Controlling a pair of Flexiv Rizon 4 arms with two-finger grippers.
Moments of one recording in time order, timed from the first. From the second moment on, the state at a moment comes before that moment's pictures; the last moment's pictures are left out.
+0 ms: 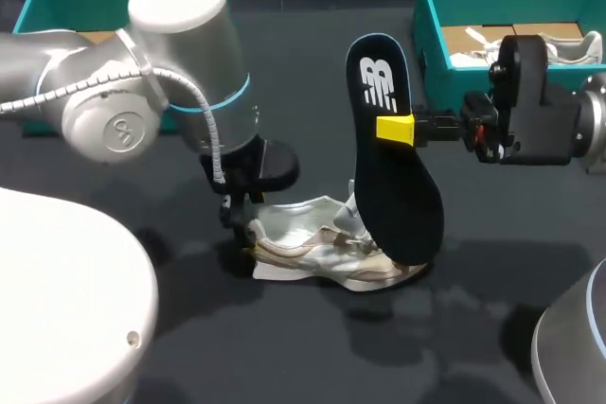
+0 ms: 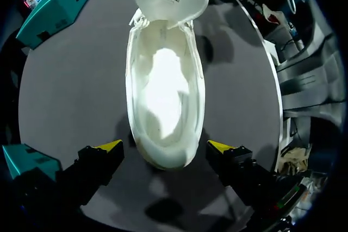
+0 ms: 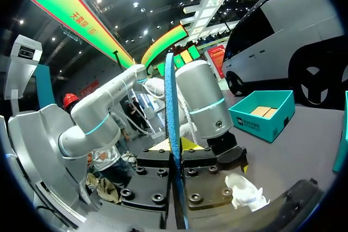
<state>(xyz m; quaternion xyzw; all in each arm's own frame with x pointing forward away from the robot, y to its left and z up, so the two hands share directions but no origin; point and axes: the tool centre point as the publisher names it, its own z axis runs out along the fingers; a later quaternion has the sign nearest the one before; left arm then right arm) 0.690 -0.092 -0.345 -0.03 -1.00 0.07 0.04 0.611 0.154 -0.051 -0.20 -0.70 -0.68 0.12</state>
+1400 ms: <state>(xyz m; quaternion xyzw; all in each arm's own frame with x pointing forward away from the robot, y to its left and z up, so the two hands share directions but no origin) 0.726 -0.176 -0.349 -0.05 -1.00 0.06 0.00 0.611 0.154 -0.051 -0.20 -0.70 -0.68 0.12</state>
